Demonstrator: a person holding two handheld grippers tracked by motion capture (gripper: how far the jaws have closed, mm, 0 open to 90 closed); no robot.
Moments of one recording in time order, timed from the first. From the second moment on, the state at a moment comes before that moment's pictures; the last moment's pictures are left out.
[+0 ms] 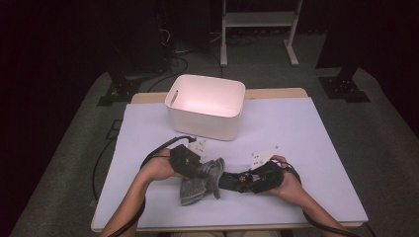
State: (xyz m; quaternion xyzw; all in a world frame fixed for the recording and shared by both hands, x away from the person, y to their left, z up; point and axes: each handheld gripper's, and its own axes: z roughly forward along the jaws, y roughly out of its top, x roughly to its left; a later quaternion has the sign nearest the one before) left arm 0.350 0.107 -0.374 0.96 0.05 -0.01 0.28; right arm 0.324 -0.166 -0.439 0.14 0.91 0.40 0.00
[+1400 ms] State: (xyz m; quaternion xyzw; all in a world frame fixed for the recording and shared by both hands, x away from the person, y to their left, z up) left arm 0.342 0.075 -0.371 0.95 0.01 -0.02 0.32; right arm 0.323 -0.164 -0.439 0.13 0.91 0.40 0.01
